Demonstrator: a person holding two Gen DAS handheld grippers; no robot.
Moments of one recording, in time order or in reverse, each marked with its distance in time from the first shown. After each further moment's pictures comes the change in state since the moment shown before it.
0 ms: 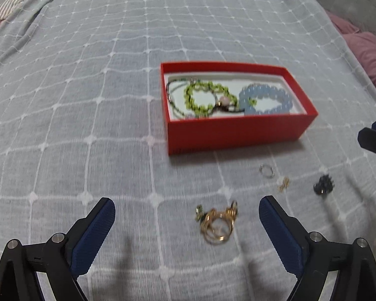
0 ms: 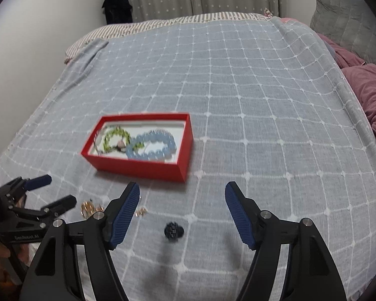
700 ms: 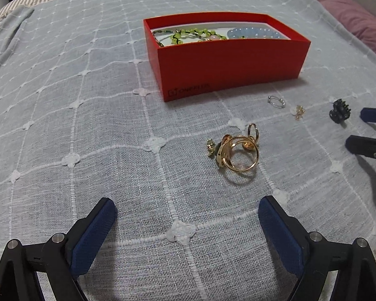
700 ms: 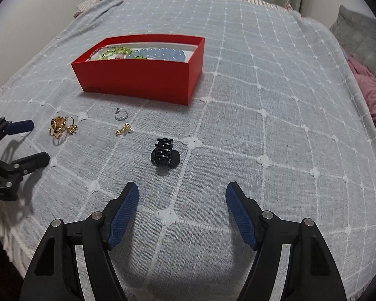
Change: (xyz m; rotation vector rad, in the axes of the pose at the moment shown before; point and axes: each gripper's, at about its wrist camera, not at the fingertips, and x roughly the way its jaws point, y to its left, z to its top) left arm 0.023 0.010 -0.054 0.170 -0.026 -0.019; right arm 0.050 0.010 -0.085 -0.169 0.079 -0.063
